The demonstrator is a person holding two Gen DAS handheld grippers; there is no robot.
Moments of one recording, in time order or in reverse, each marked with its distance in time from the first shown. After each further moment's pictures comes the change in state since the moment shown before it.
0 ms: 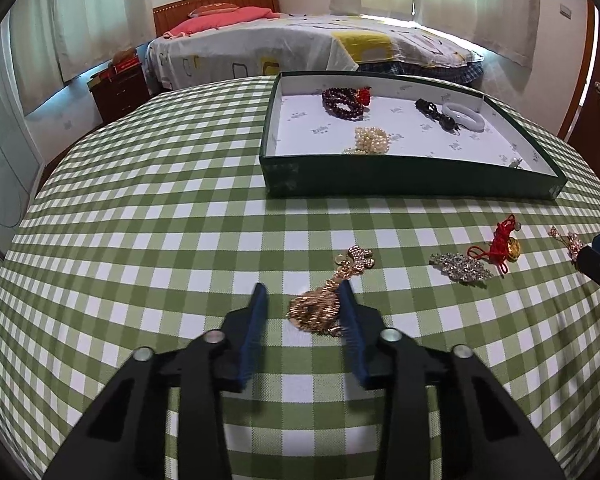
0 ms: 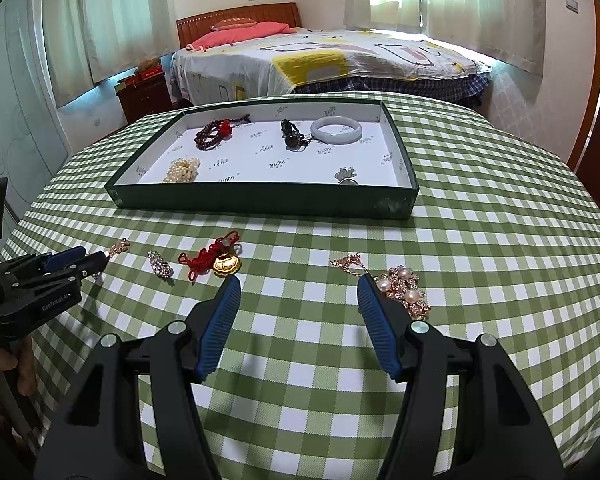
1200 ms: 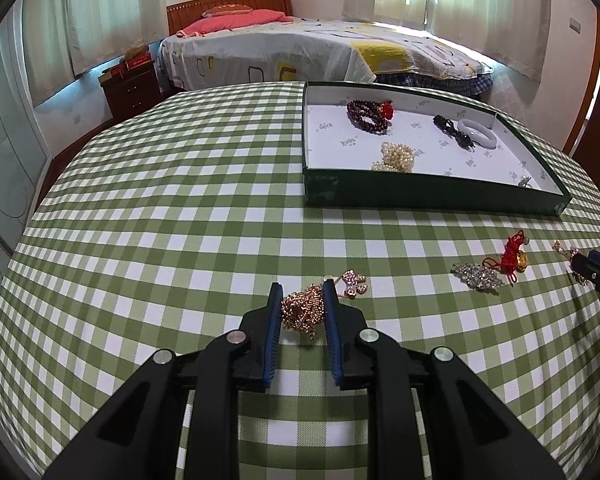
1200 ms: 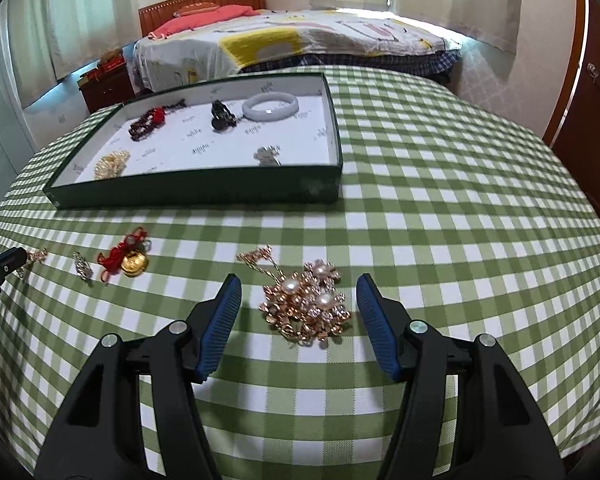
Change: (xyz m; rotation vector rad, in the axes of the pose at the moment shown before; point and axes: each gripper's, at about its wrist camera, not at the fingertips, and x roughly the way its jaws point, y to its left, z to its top) left arm -0.009 0.024 0.004 -0.043 -0.012 0.011; right arm 0.028 -0.050 0.001 0.061 0.081 -0.105
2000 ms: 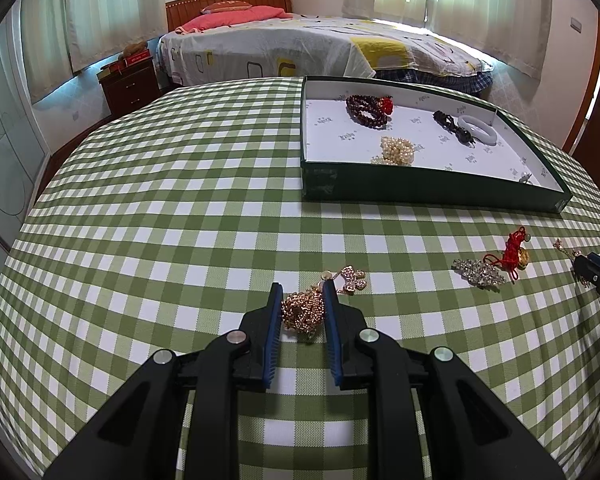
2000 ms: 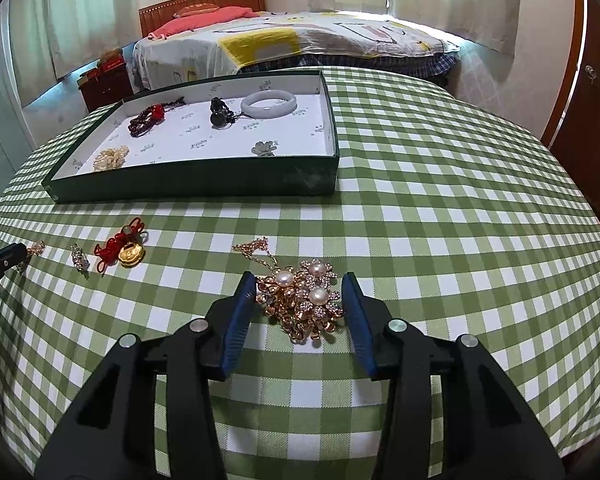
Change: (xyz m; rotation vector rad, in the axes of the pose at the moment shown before) left arm 0.003 -0.002 -0.003 0.000 0.008 -0.004; right arm -0.006 0.003 -0.007 -0.012 -0.022 -0.013
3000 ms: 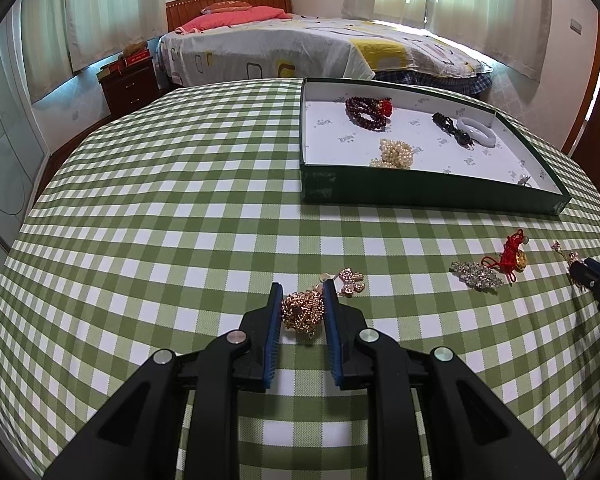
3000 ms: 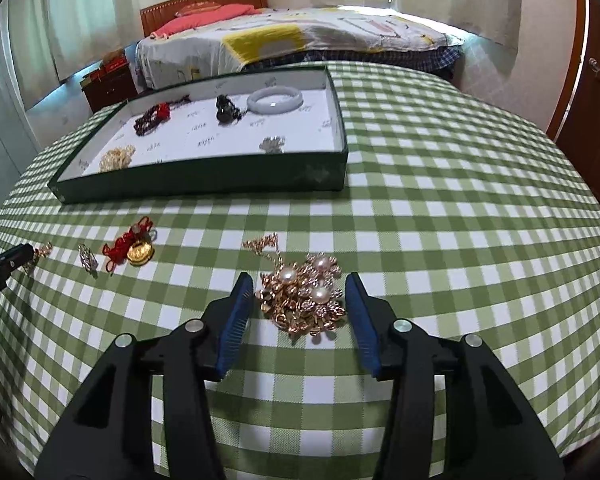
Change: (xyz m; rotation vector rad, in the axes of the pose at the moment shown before) left arm -0.001 -0.001 0.002 -0.004 0.000 -0.005; right arm 0.003 0.001 0.000 0.013 0.025 0.028
